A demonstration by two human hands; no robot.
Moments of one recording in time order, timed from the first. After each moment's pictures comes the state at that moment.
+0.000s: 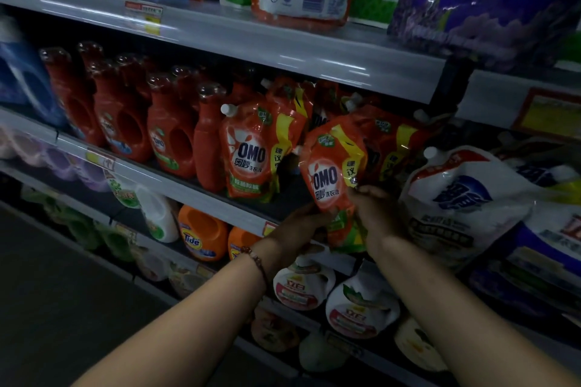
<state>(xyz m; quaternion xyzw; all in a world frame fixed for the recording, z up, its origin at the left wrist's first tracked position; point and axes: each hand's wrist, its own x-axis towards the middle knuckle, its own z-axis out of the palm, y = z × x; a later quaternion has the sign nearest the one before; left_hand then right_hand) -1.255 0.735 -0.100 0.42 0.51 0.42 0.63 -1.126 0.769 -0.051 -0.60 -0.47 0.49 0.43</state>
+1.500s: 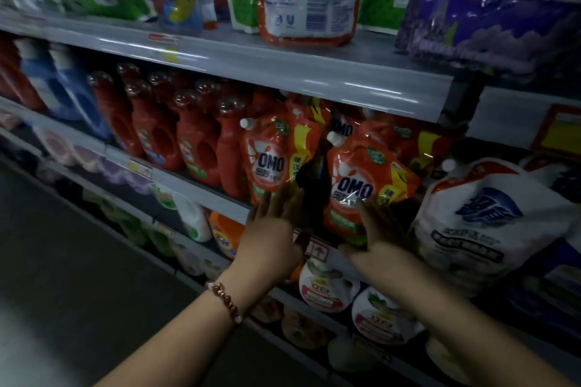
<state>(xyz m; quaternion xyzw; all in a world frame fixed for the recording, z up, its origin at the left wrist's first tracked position) -1.299 0.678 -0.052 0.65 0.74 0.14 0.05 -1.108 0.728 -0.036 -0.55 -0.78 0.29 0.07</state>
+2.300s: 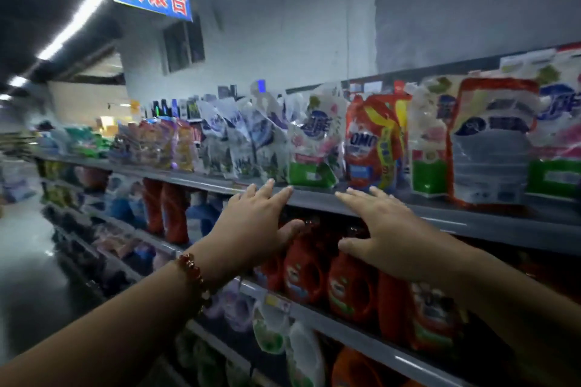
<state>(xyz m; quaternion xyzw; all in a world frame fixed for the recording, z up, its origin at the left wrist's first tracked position) -1.618 0.530 0.213 0.62 0.76 0.08 -0.21 -1.404 0.590 0.219 -0.35 -0.92 0.07 0.18</state>
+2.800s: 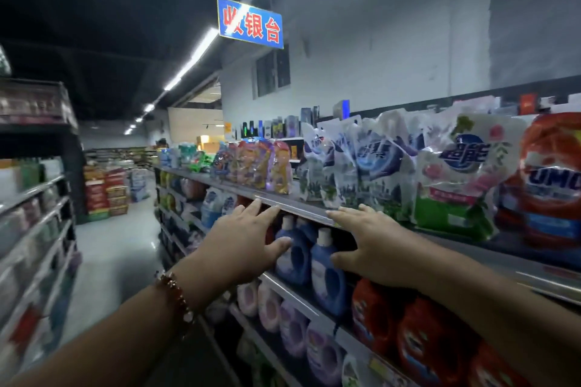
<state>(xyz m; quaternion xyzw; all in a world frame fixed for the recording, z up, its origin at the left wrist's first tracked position) -1.822 0.468 0.239 0.47 0.86 0.07 -0.18 -1.648 0.607 0.248 -0.20 -0.97 0.07 0.15</state>
